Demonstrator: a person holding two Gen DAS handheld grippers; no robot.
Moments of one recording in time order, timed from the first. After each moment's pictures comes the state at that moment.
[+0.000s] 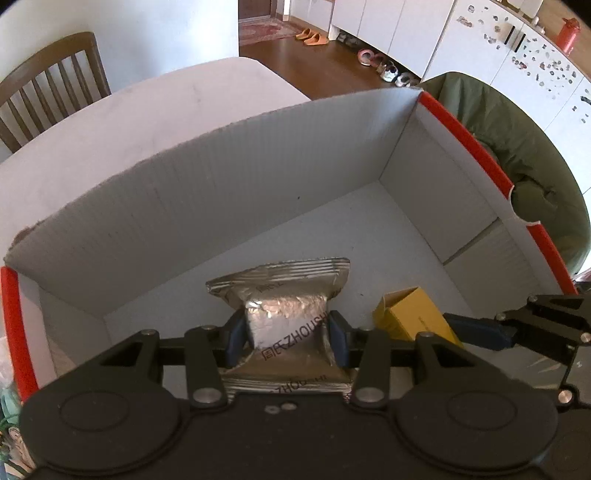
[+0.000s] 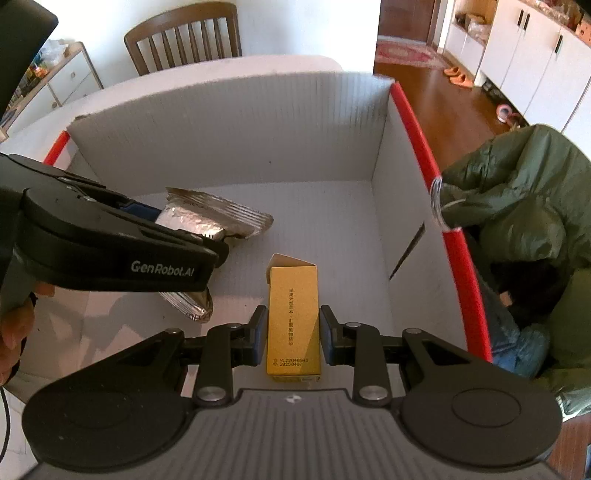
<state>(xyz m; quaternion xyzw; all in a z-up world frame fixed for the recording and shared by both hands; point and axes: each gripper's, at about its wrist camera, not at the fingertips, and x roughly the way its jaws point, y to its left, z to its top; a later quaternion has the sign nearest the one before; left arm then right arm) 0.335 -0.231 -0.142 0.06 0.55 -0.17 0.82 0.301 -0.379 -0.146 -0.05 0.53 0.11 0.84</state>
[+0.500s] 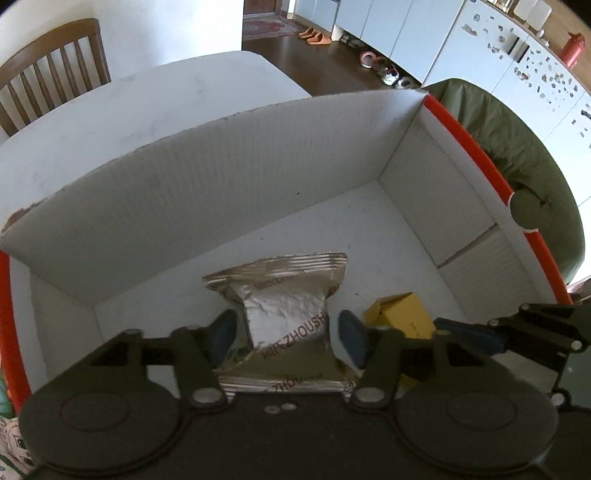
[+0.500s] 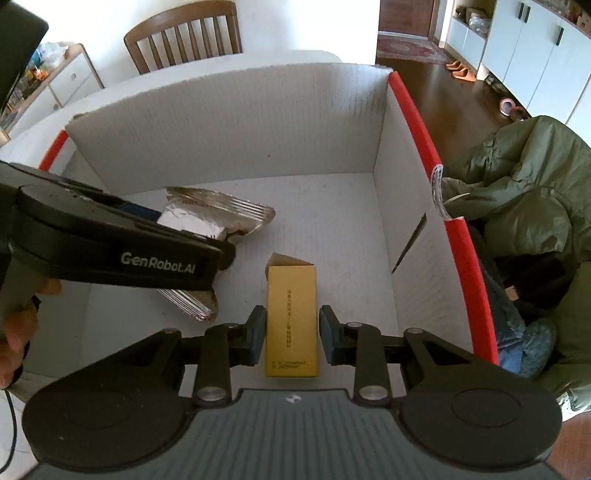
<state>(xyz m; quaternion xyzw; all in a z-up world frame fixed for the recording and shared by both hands) 0.340 -0.228 -0.143 0.04 0.55 -0.17 0.81 0.301 -0.383 -0.146 -0.03 0.53 0.11 0.84</state>
